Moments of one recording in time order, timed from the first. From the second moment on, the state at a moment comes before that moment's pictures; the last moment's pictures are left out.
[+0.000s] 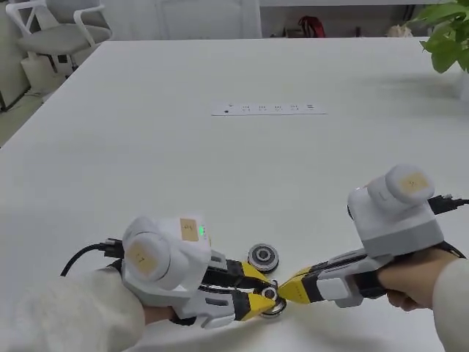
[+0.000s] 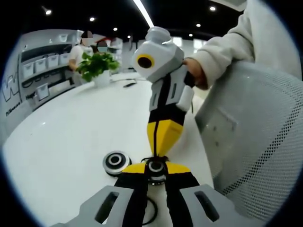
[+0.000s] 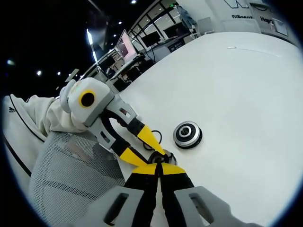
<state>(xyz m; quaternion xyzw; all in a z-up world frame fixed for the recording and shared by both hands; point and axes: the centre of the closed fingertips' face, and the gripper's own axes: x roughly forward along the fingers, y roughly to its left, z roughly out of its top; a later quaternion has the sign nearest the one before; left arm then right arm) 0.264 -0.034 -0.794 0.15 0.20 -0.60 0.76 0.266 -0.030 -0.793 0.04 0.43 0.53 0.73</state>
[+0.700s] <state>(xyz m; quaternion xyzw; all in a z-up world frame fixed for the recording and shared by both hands) 0.264 -0.035 -0.794 0.14 0.21 -0.59 0.76 0.270 -0.029 -0.790 0.03 0.42 0.53 0.74</state>
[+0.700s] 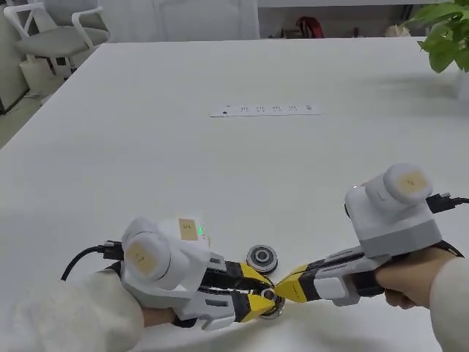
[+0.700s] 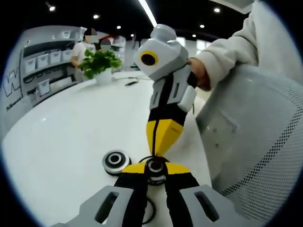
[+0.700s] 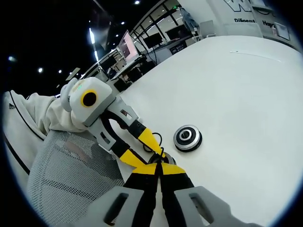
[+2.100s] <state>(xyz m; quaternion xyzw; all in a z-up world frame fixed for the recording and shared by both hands) 0.261 0.023 -0.740 0.16 0.20 -0.55 0.79 0.290 -0.029 -0.750 0.05 0.36 0.52 0.78</state>
